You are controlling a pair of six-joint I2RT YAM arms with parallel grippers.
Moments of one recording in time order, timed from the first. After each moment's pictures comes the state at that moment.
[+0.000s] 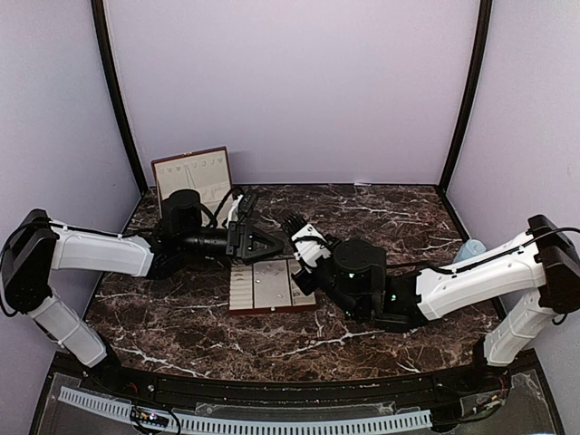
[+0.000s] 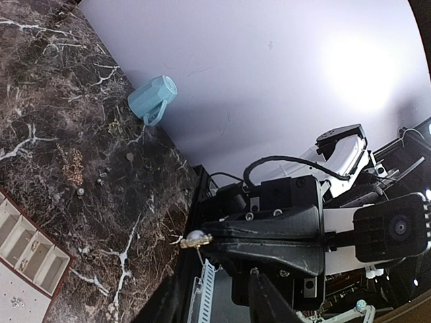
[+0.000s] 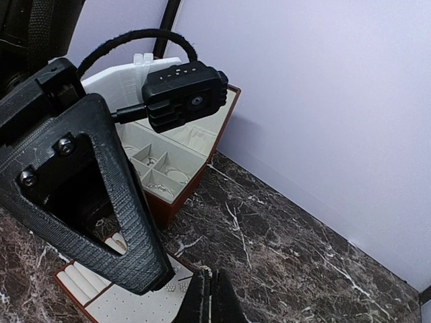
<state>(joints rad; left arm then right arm) -0.70 1.53 0.79 0.61 0.86 -0.90 1.29 1.57 0.87 0.57 0.68 -0.25</state>
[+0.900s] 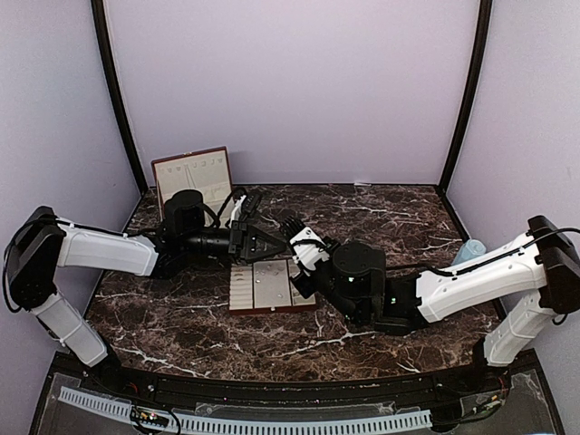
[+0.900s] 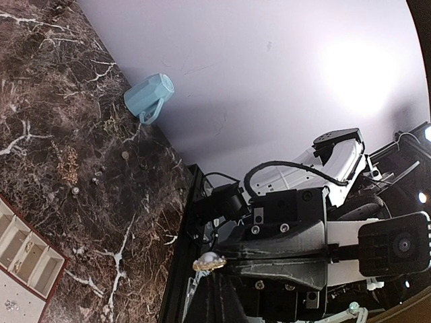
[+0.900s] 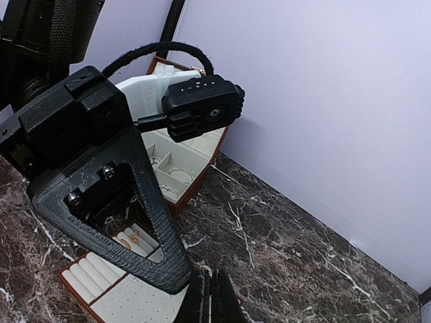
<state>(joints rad) -0.70 1.57 0.80 0.65 0.88 -0.95 1.31 1.57 0.87 0.57 0.68 -0.26</state>
